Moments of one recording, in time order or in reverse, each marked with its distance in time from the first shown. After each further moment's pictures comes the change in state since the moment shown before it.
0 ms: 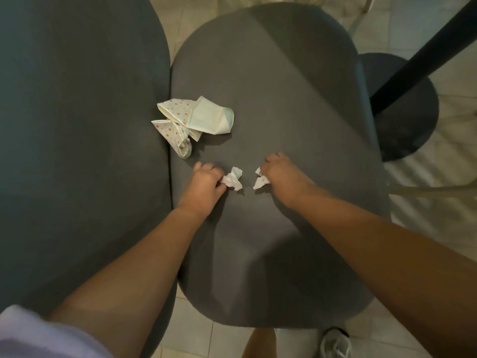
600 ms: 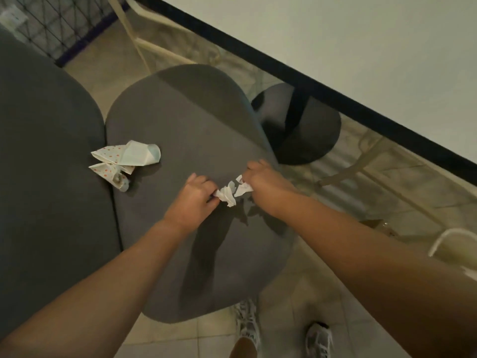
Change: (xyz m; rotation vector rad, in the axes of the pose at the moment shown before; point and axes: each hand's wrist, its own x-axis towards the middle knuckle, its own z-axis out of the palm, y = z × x) left_hand -0.030 0.151 -0.021 0.085 0.012 0.500; right_hand -0.152 0.059 -0.046 0.014 0.204 0.121
